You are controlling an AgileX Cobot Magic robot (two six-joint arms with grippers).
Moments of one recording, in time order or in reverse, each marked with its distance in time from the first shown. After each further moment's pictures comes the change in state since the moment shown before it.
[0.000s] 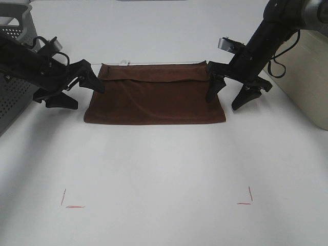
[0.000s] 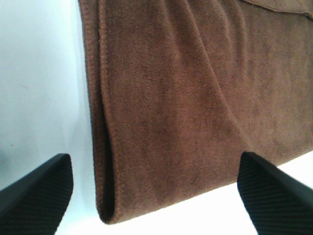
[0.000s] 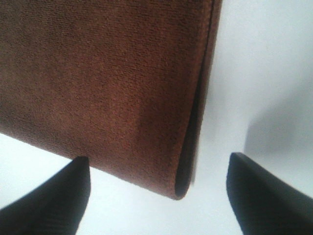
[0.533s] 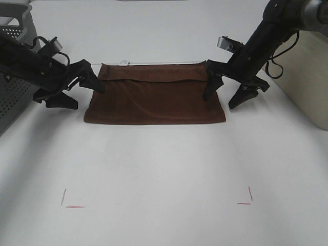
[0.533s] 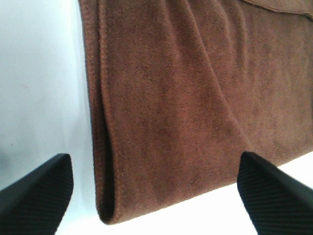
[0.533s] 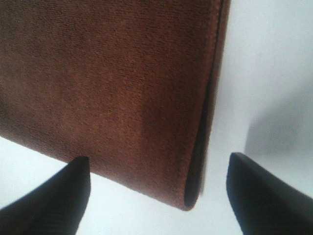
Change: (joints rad) left arm 0.000 0.001 0.000 0.000 0.000 -0.002; right arm 0.000 0.003 0.001 0.034 -0.026 -0.012
